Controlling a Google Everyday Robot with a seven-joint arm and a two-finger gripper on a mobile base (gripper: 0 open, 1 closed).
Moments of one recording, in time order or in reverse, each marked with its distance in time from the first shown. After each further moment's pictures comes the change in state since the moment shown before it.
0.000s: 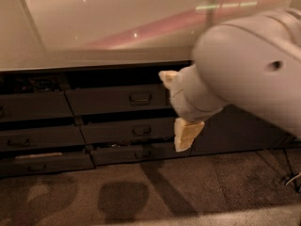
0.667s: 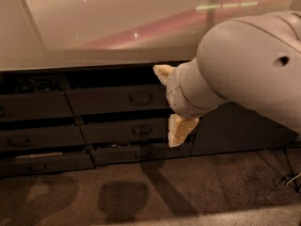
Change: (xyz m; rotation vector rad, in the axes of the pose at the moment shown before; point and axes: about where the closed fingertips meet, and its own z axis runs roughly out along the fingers) arm -0.011 -0.014 -0.003 0.062 -0.068 -0.015
